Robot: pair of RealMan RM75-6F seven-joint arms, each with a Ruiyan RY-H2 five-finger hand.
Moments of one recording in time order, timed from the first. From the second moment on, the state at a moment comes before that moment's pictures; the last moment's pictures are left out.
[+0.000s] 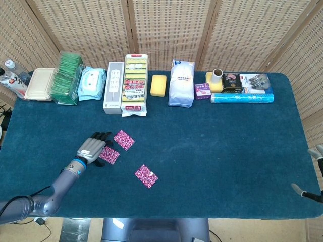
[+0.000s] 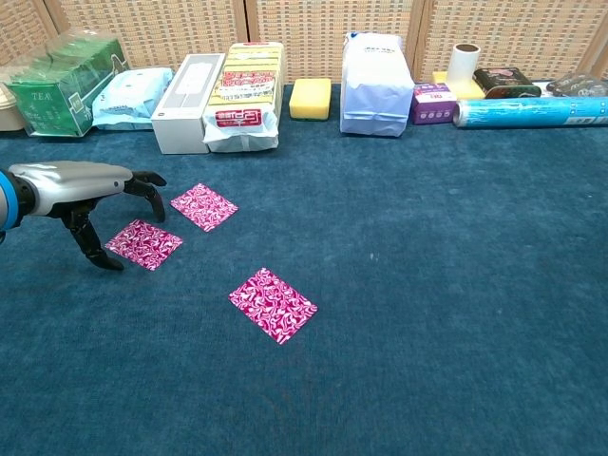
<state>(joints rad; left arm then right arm) -0.80 -1.44 0.03 -1.48 0.89 0.82 0.35 -0.03 -0.98 0.10 -1.68 -1.45 1.54 0.25</state>
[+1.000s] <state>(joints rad) -0.79 -1.43 0.00 -1.51 0.87 0.85 0.42 -0.03 -0.97 0.10 -1.68 -1.45 1.54 0.26</state>
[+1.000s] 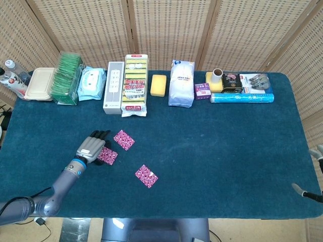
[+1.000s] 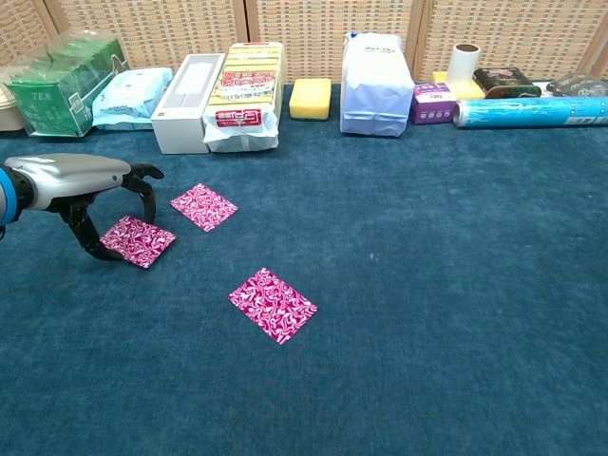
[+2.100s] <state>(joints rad) -0.95 -1.53 -0.11 -1.27 0.92 0.65 0.37 -0.01 -1.03 0.14 -1.67 -1.36 1.54 0.11</state>
